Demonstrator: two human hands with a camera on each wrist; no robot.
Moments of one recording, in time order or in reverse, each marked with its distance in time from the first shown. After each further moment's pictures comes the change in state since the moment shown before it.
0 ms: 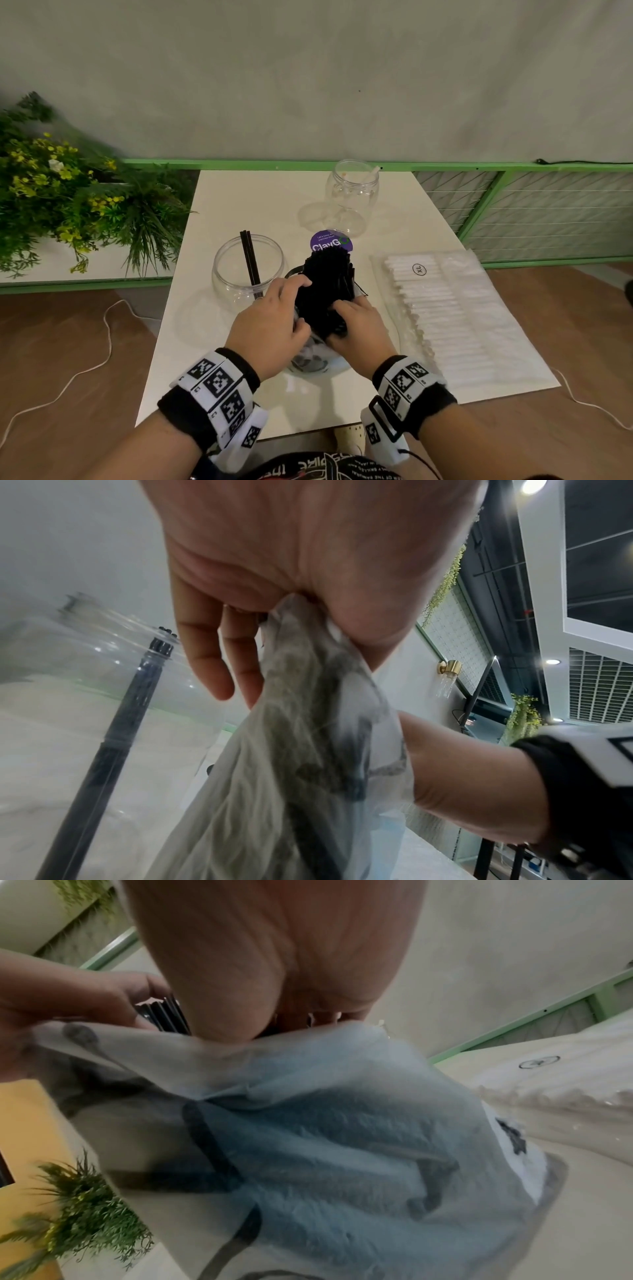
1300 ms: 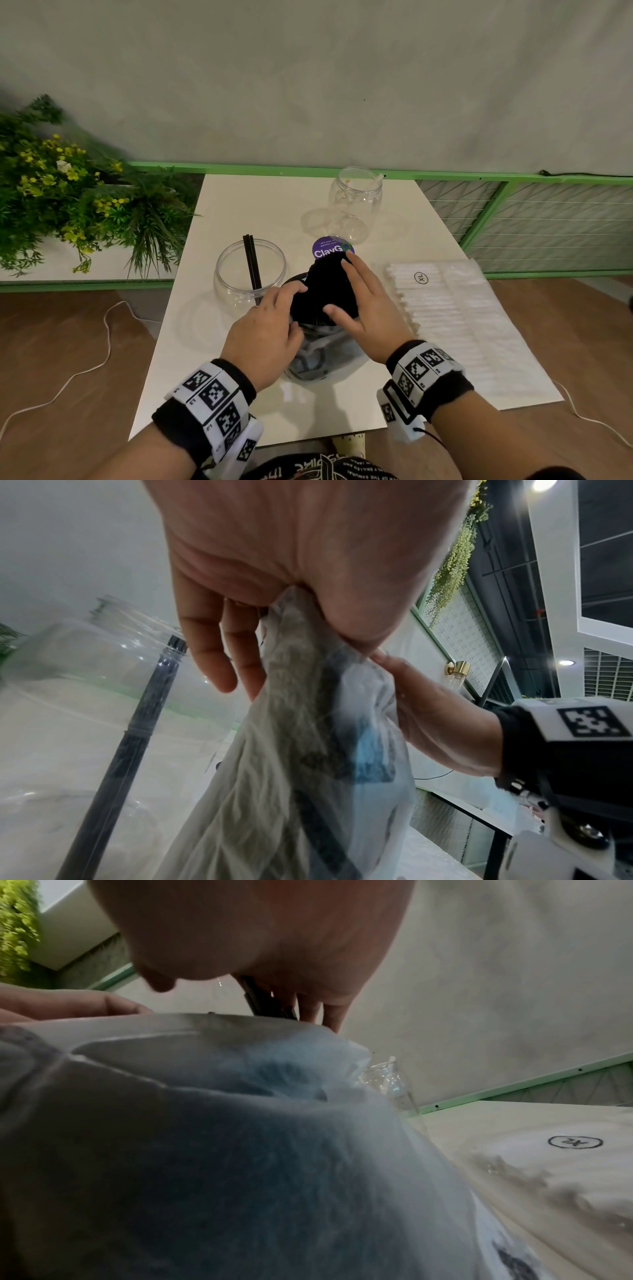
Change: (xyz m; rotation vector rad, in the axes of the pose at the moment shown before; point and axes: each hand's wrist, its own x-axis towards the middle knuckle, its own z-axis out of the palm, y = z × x) left_hand -0.007 -0.003 0.004 -0.032 0.077 -0.043; right_hand 0.025 0.002 -0.039 0.117 0.049 -0.111
